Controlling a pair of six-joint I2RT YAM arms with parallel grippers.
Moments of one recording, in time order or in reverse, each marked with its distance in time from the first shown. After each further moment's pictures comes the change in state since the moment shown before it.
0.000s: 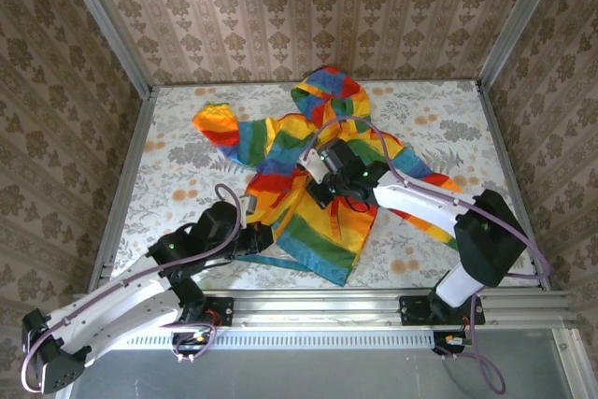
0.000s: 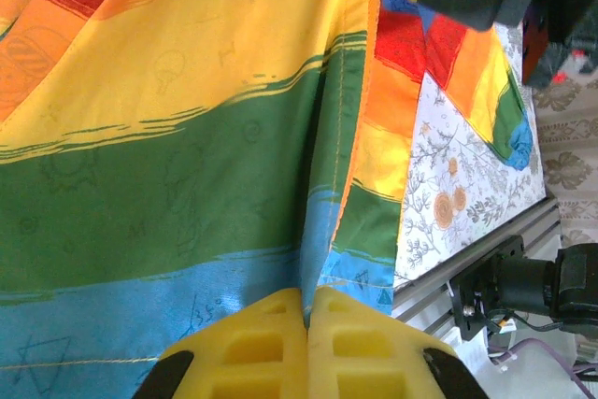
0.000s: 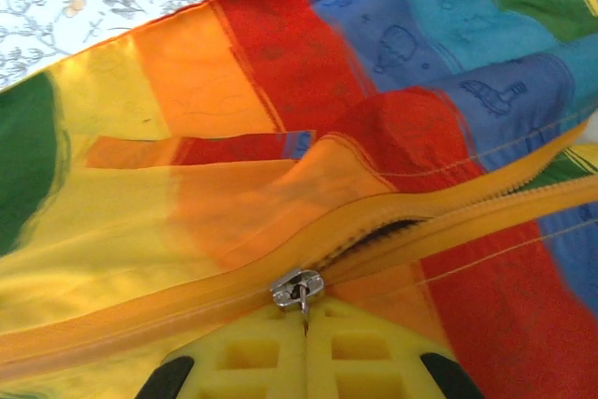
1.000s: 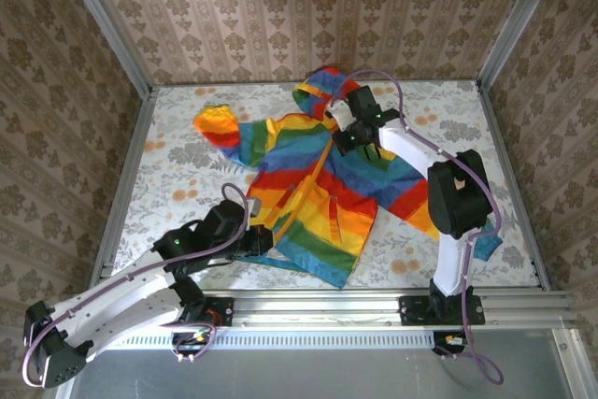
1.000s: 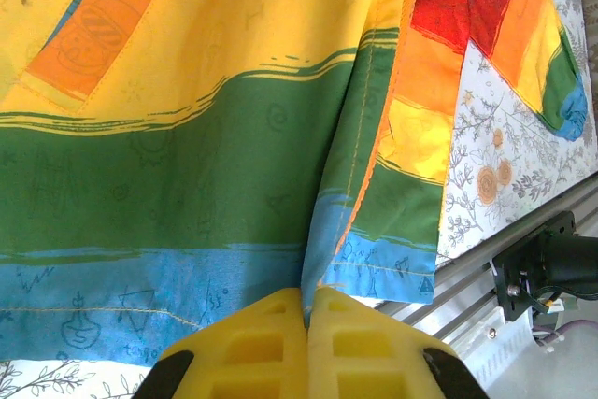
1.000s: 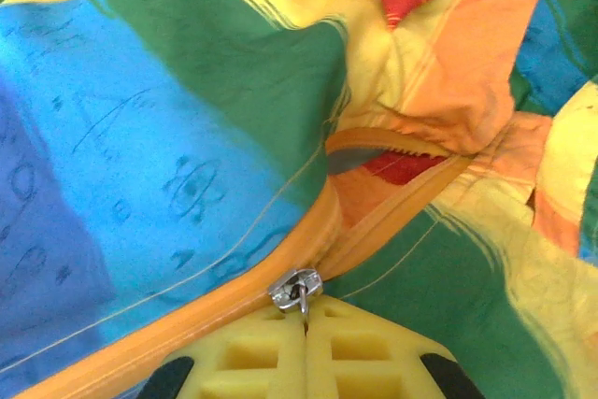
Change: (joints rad) left arm -0.008 0.062 0.023 -0.056 0.000 0.055; right arm -0.343 0.358 0.440 -0.169 -0.023 -0.128
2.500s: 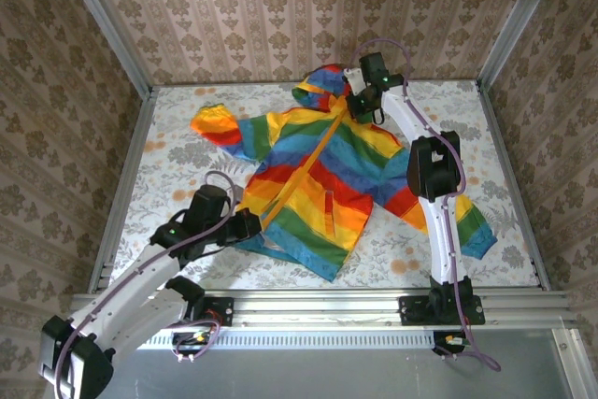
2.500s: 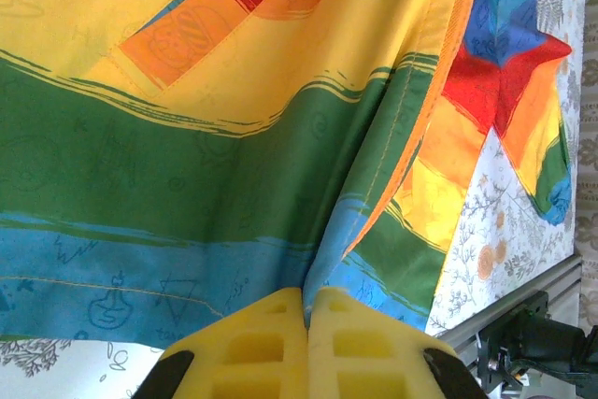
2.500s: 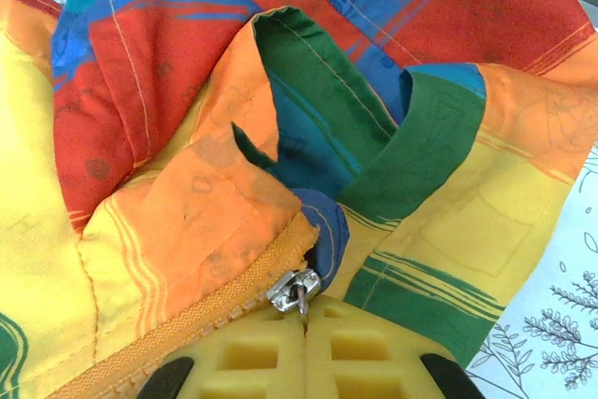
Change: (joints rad) left arm 0.359 0.059 -0.046 0.061 0.212 0.061; right arm -0.158 0.475 0.715 -0.246 0.043 0.004
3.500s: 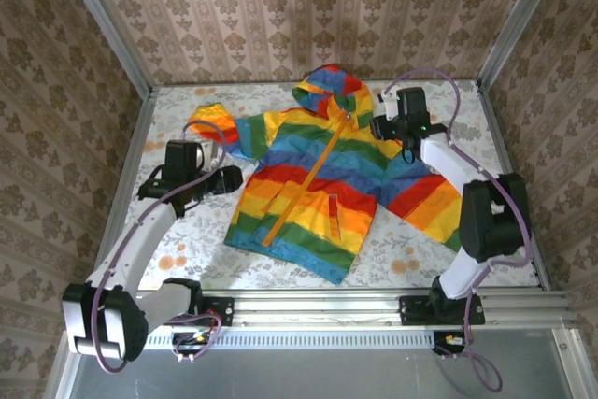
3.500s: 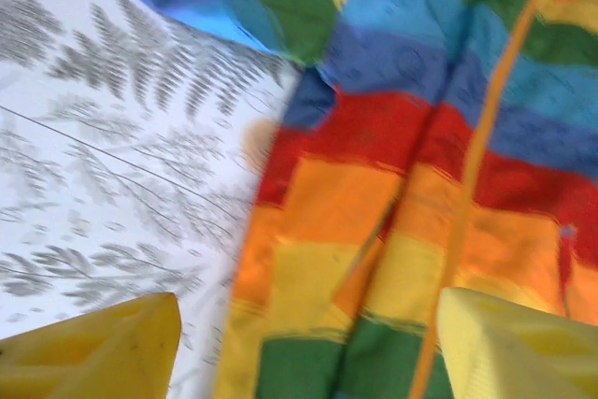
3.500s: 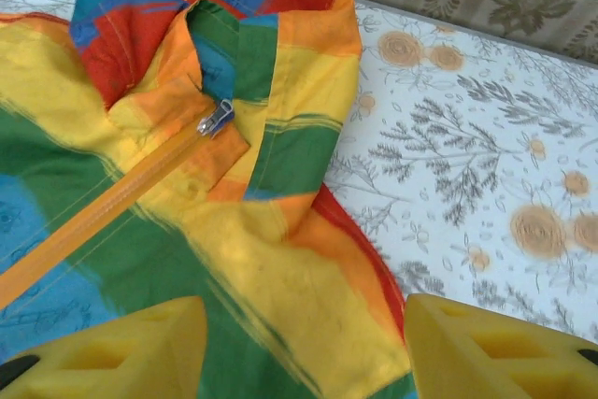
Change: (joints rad) left arm 0.369 0.311 0.343 -0.068 -0.130 0.537; right arm -0.040 -0.776 -1.081 0.591 0.115 0.093
